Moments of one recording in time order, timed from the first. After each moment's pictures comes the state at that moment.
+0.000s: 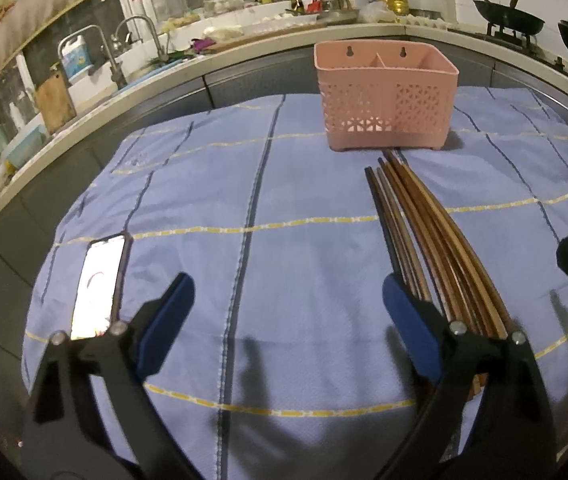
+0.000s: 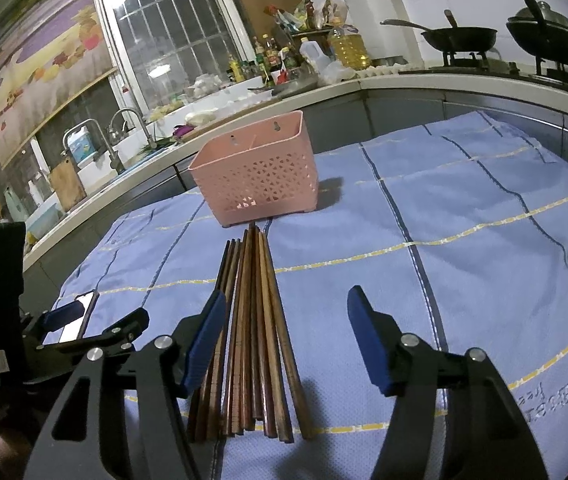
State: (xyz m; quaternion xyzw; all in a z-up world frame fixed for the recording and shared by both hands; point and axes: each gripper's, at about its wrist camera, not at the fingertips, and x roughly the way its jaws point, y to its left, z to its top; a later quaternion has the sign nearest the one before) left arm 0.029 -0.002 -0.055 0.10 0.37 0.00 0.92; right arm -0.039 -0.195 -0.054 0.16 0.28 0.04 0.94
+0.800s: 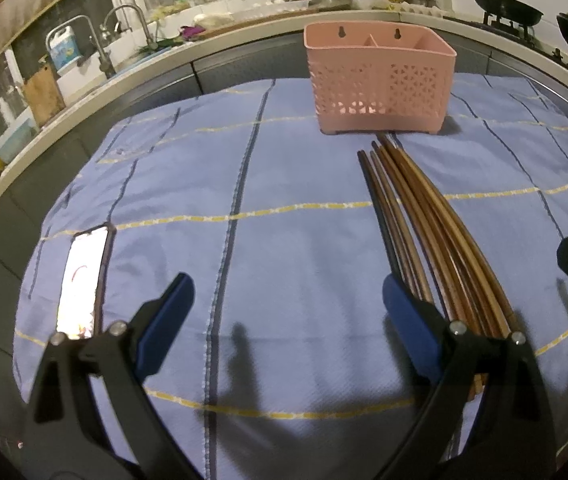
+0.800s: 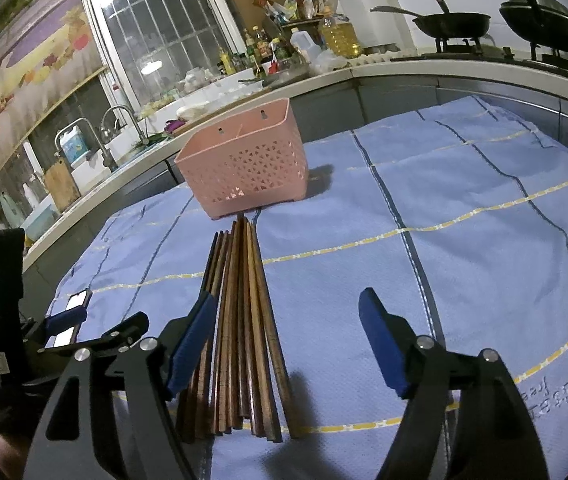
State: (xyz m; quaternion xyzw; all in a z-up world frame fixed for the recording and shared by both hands) left arm 0.041 -0.007 -0.067 0.10 0.39 -0.01 0.91; right arm -0.031 -0.203 -0.063 0.16 0.30 0.04 0.94
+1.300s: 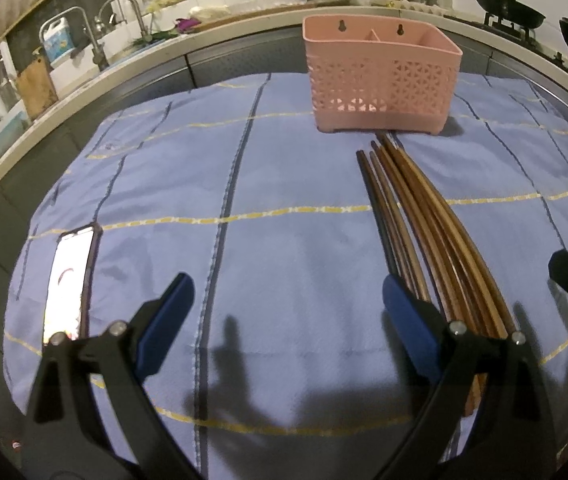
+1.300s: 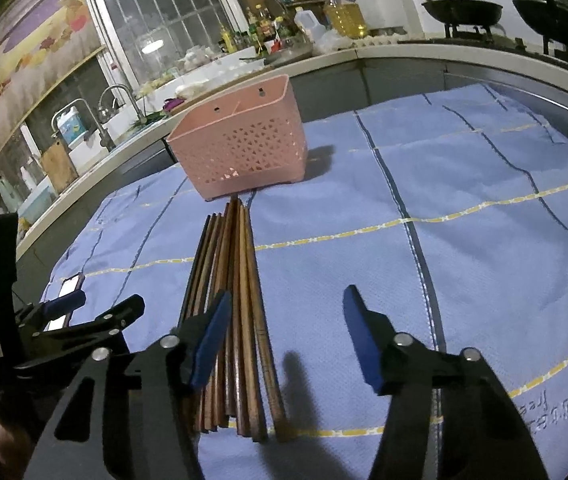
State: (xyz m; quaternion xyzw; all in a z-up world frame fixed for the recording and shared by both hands) left arm 0.055 -0.005 -0.071 0.08 0.40 -0.02 0.91; right arm -0.014 -0.211 -0.070 0.15 0.34 0.05 0.92
